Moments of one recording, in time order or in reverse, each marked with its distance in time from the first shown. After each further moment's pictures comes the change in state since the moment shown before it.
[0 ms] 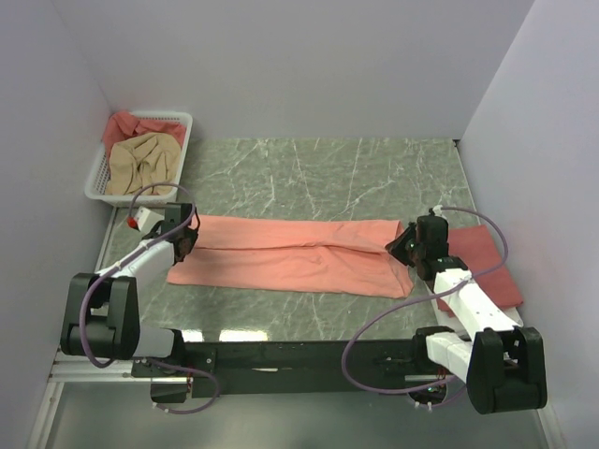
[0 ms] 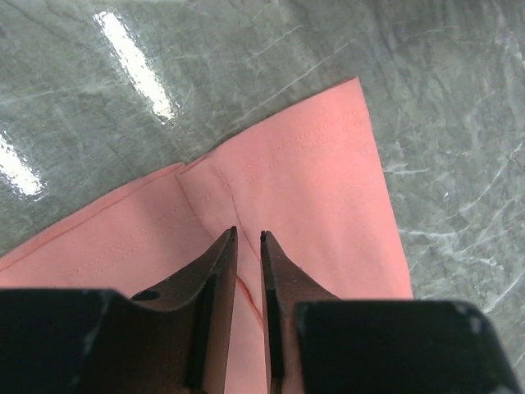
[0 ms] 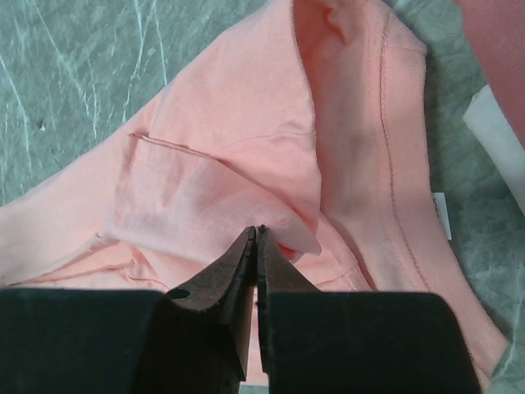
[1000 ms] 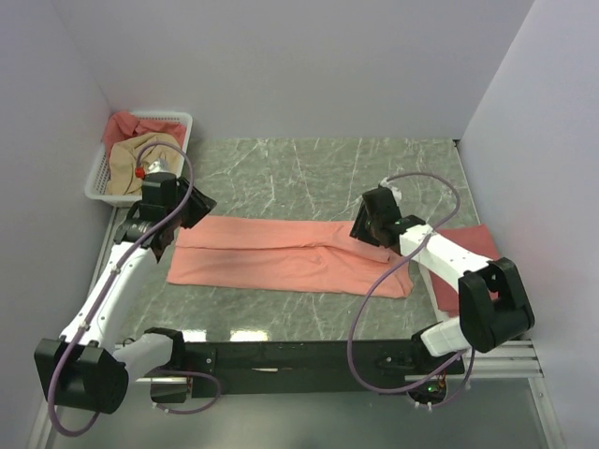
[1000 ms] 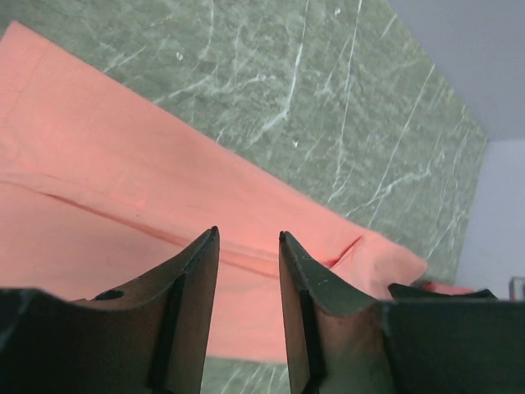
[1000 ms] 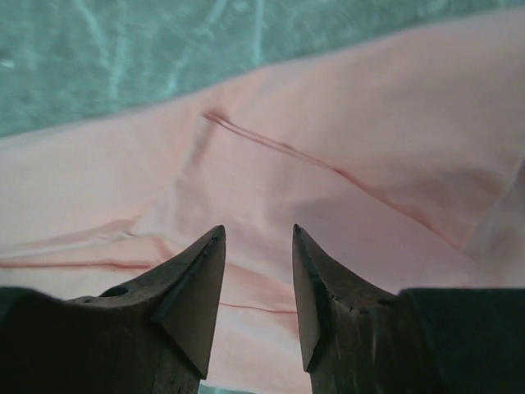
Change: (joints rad) left arm -0.064 -0.264 0.299 -0.228 0.442 0.334; right arm 0.336 0.359 0.383 -0.158 0.214 -0.027
